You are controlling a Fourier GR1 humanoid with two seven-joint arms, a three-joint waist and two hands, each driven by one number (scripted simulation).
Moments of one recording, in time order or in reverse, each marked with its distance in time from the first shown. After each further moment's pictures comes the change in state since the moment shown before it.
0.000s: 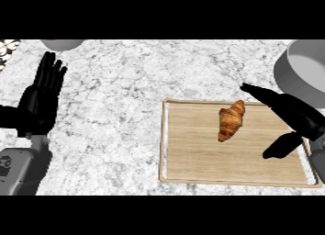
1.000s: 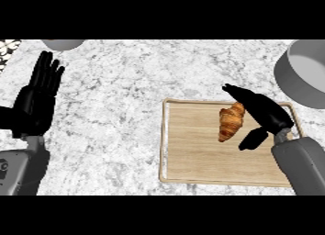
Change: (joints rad) left arm 0.009 -0.053 0.075 -0.043 -0.062 -0.068 0.054; right arm -0.058 0.225 -0.033 0.188 0.284 -0.069 -0.020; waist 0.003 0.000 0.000
